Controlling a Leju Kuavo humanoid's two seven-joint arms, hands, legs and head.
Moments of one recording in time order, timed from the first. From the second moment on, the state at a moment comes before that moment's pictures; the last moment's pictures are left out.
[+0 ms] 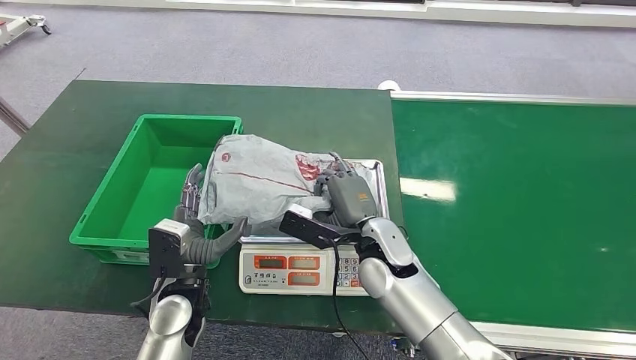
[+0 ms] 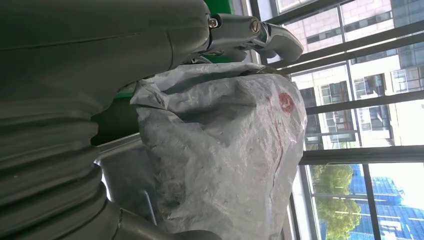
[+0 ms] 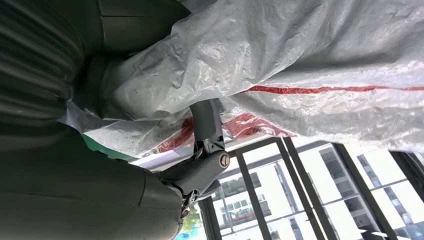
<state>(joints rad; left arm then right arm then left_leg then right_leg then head) -0.06 -0.17 -0.08 -1.37 -0.19 0.09 -0.45 -0.55 0.15 0.70 -1.04 0.75 -0.25 -0.04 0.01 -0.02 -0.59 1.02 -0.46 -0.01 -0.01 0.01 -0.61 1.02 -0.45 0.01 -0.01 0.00</state>
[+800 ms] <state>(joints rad) -0.05 -0.15 0.03 -1.44 -0.11 0.26 -0.50 -0.36 0.09 0.41 -1.23 0.14 -0.24 -0.30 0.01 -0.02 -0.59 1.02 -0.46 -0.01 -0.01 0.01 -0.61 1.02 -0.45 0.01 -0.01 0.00</state>
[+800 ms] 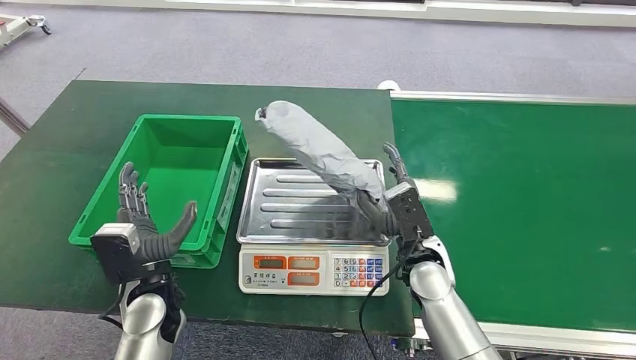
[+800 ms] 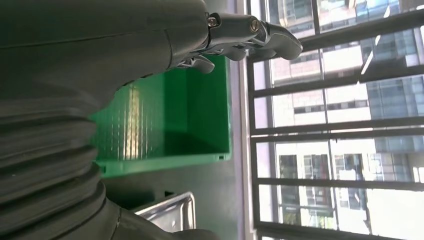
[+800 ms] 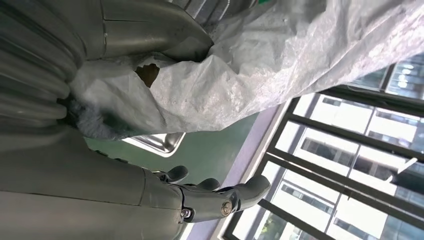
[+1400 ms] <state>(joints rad) -0.07 -0.14 0.08 -1.47 -0.12 0.23 -0.55 -0.28 0.09 0.38 -1.31 0.05 -0.20 -0.35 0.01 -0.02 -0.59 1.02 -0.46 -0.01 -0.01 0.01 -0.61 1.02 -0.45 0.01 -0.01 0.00</state>
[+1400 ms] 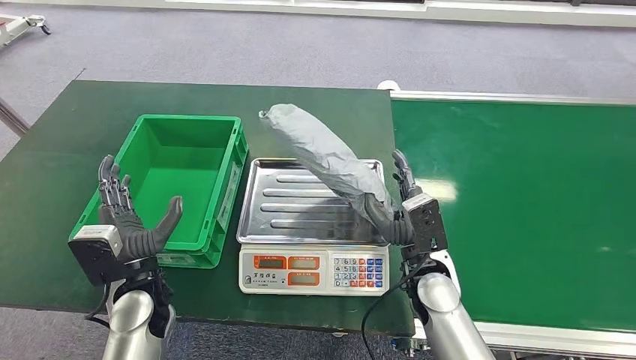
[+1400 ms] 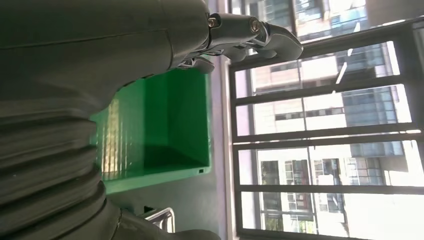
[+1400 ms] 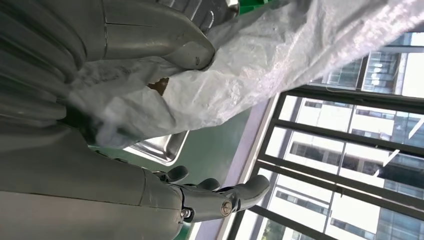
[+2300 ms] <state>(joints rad) -0.09 -0.13 -0.06 -1.54 -0.26 0.23 -0.51 -0.52 0.09 0.47 -0.96 0.51 0.00 -0.15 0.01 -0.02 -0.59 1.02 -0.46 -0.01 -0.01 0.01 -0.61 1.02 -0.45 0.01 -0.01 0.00</state>
